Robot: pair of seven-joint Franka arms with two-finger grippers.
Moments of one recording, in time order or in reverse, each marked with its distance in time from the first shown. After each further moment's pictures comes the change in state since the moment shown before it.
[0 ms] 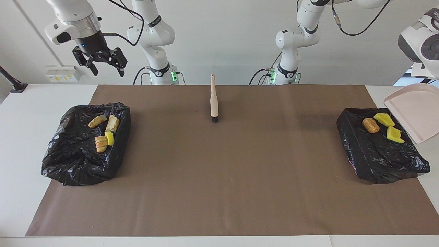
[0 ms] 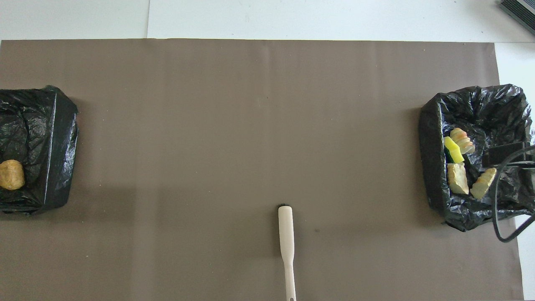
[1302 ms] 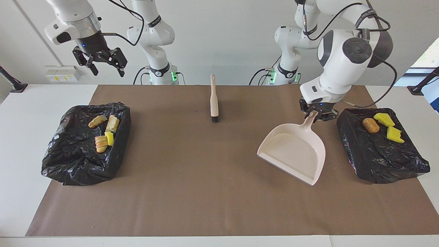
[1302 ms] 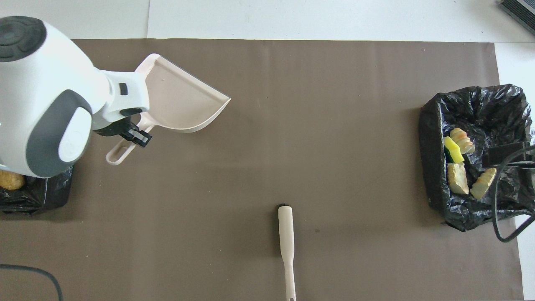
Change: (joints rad) left arm -0.519 0.060 -0.015 -0.015 -0.970 -0.028 -1.291; right arm 0.000 0.000 0.000 0.000 0.000 0.000 0.000
